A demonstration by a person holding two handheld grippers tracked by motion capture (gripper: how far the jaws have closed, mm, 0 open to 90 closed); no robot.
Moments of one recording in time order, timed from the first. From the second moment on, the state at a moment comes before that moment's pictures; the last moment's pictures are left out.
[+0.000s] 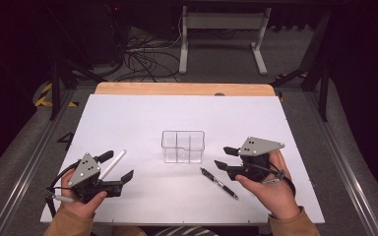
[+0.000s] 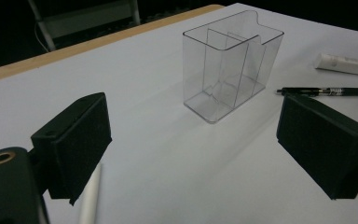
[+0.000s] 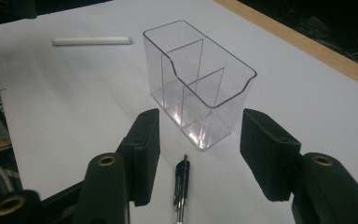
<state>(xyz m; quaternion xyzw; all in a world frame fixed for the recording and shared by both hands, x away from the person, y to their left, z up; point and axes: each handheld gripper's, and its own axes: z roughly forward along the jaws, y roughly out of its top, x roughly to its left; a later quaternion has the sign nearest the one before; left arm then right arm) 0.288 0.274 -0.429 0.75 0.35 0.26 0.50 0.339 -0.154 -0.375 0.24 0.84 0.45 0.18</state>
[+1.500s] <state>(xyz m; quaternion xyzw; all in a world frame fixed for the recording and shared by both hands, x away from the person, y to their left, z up) 0.288 0.275 -0.430 0.75 0.35 0.25 0.50 0.321 -0.167 -0.448 0.30 0.91 0.26 0.11</state>
